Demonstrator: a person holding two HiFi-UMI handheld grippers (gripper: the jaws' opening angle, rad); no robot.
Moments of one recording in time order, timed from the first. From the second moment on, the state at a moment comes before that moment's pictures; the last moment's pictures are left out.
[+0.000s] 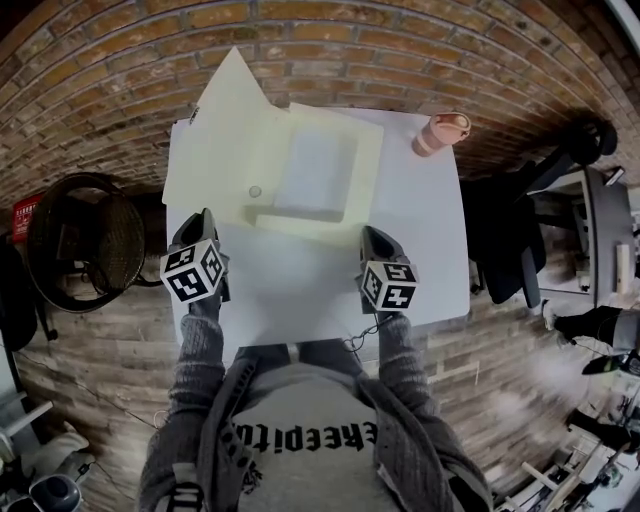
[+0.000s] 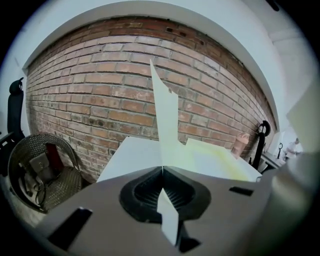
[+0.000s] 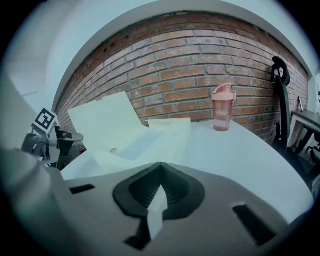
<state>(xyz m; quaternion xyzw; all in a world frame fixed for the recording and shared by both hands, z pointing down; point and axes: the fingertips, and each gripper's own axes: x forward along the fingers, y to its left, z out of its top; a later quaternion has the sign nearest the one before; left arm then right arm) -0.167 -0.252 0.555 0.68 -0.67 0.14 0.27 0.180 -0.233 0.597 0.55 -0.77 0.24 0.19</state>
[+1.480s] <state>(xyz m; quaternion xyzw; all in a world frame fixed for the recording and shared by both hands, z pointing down) -0.128 -0.248 0.521 0.76 -0.61 0.15 0.16 0.167 -0.219 0.550 0.58 -0.77 0.21 0.16</state>
